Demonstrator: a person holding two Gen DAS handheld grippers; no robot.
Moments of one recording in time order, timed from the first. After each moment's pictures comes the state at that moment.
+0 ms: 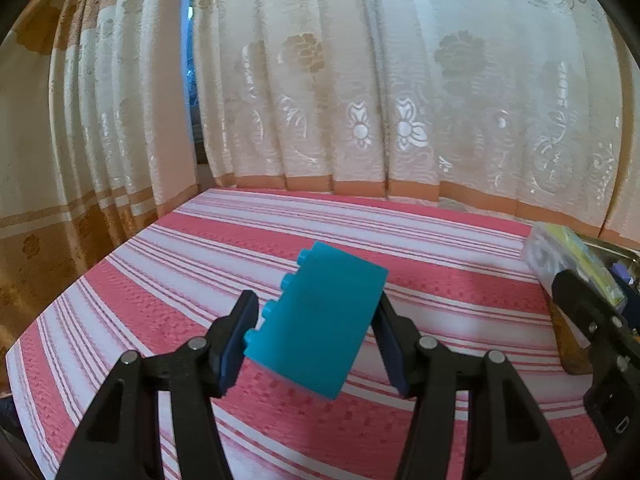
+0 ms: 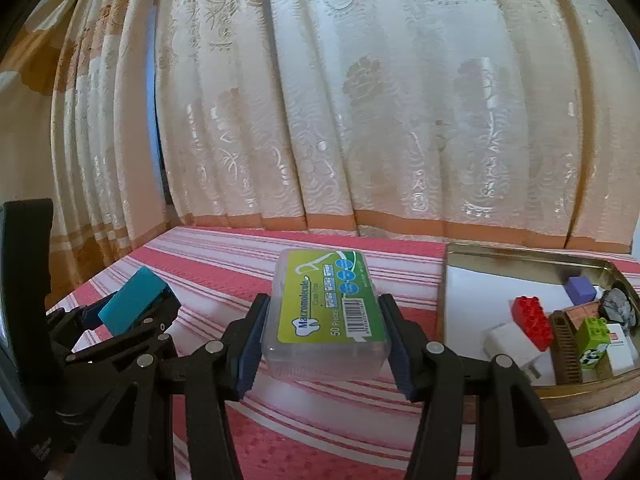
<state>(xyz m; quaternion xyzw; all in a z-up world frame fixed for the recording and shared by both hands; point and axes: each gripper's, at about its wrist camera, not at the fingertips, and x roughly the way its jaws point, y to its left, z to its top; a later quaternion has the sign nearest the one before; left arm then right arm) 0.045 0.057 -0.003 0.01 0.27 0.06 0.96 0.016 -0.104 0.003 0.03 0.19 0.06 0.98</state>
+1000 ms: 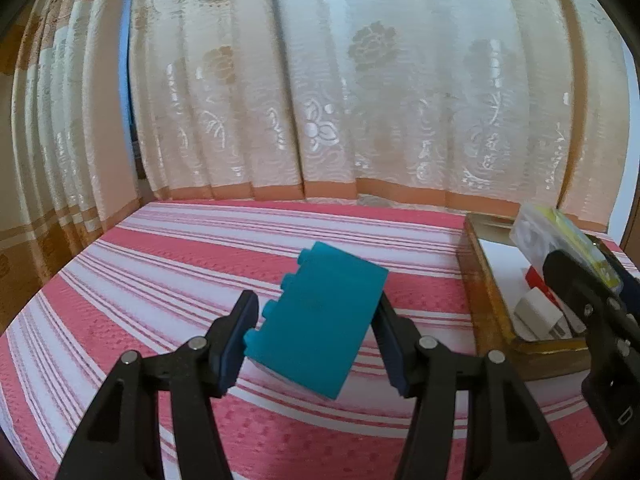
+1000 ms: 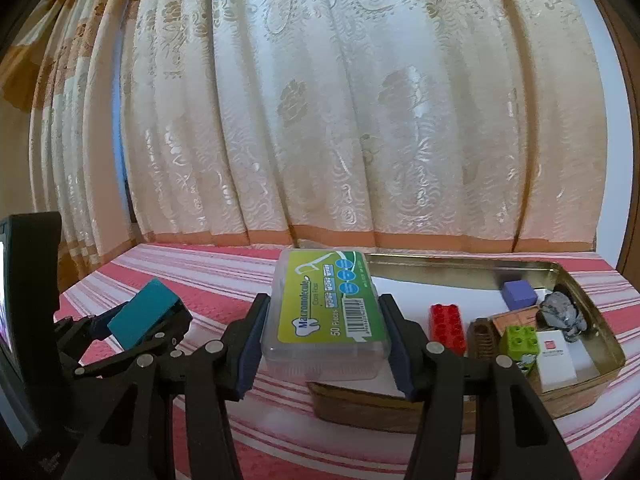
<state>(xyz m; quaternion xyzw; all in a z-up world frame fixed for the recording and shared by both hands) 0.041 -0.030 0.001 0.02 0.26 -0.01 0.96 -0.006 -0.181 0.008 0.04 0.17 0.01 0.98</state>
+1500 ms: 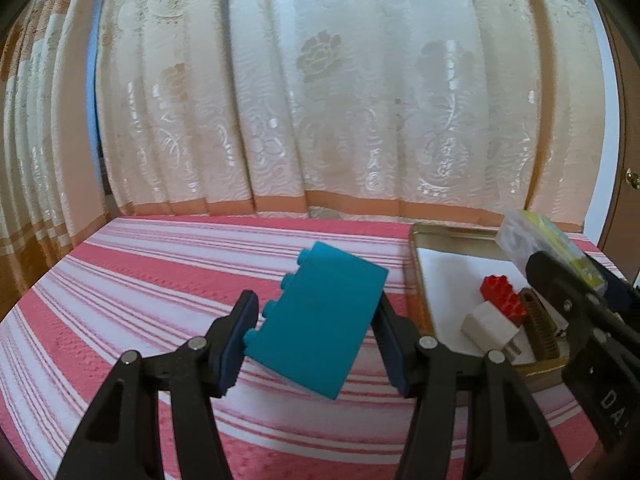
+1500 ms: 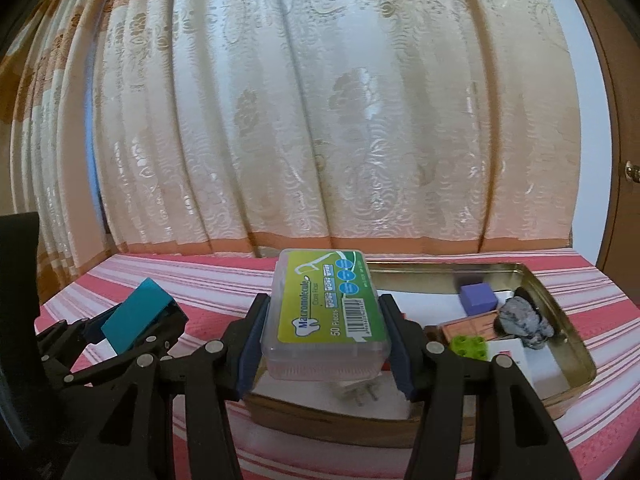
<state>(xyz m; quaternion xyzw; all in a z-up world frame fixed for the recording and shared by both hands) 0.041 -0.080 0.006 0.02 0.25 -0.05 0.97 -0.007 -0.228 0.012 0.05 0.17 -0.03 0.98</state>
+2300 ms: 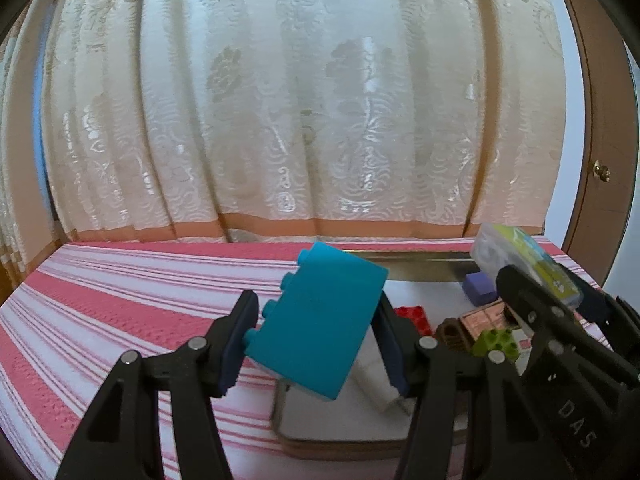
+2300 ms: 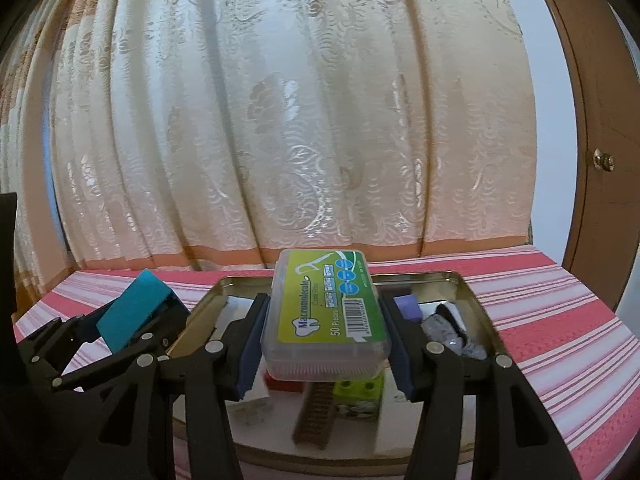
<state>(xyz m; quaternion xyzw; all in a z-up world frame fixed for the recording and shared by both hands) 0.053 -0.169 0.019 0.03 0.24 -0.12 0.96 -0.002 -0.306 0.015 0.07 0.17 -0.09 0.98</state>
